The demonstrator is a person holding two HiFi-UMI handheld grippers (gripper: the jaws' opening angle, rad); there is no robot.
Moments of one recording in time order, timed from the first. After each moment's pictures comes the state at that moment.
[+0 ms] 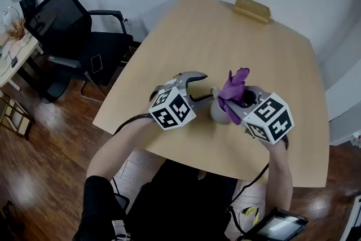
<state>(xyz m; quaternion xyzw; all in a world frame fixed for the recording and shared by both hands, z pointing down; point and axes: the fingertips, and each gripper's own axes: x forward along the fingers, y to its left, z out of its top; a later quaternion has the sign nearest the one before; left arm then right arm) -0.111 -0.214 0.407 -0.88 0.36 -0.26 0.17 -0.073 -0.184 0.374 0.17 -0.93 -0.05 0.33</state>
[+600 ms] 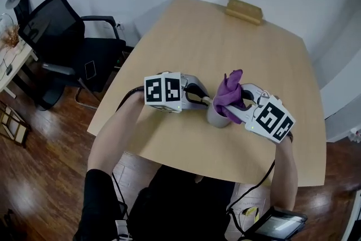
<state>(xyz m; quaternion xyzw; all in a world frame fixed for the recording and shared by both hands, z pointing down) -0.080 -0.178 0.415 -0.94 0.06 -0.31 0.12 -0.072 -0.175 0.360 0.06 -0.93 -0.21 0.30</state>
